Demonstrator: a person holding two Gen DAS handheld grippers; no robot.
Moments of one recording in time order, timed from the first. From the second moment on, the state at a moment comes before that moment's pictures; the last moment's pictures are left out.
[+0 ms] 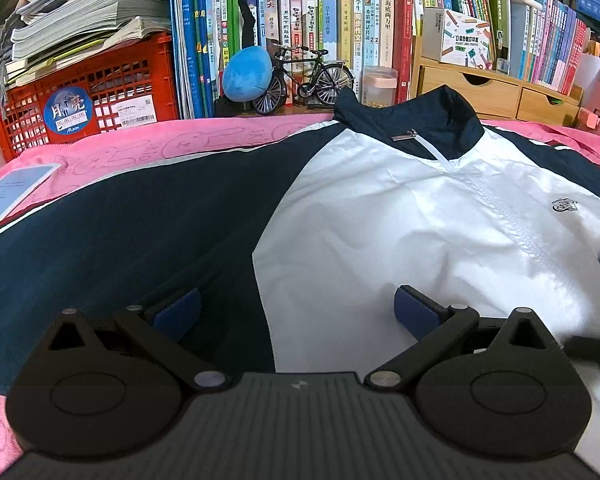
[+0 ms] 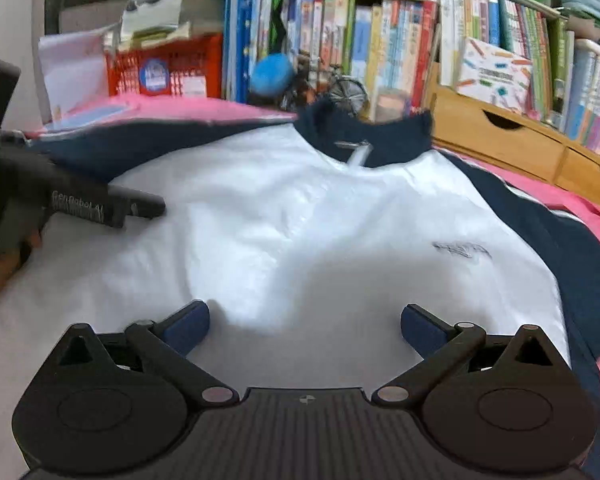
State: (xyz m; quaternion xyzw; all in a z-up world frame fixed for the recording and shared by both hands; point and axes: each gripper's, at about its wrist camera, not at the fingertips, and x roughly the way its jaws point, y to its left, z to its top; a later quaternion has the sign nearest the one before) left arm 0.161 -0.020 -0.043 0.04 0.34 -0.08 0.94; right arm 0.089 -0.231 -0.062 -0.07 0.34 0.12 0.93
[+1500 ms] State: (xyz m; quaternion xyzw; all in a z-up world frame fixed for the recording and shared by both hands) left arm 0.072 -0.037 -0.022 0.03 0.31 -0.14 0.94; right arm -0.078 -0.220 -0.112 0.02 0.11 -0.04 0.99
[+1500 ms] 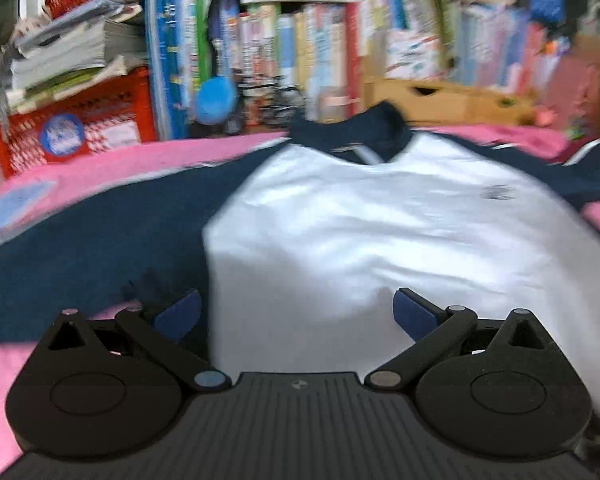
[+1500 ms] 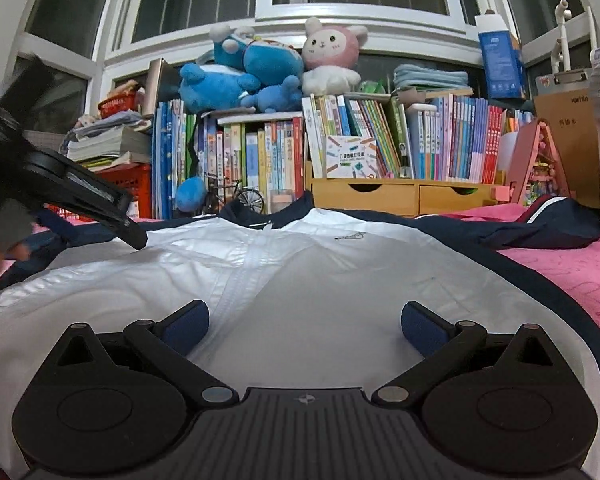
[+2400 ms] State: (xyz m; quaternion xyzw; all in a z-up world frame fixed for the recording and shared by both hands) left arm -0.004 0.037 -0.014 0.01 0.23 -0.08 0.97; right arm -0.099 -0.278 -0.083 0.01 0.12 -0.10 0.99
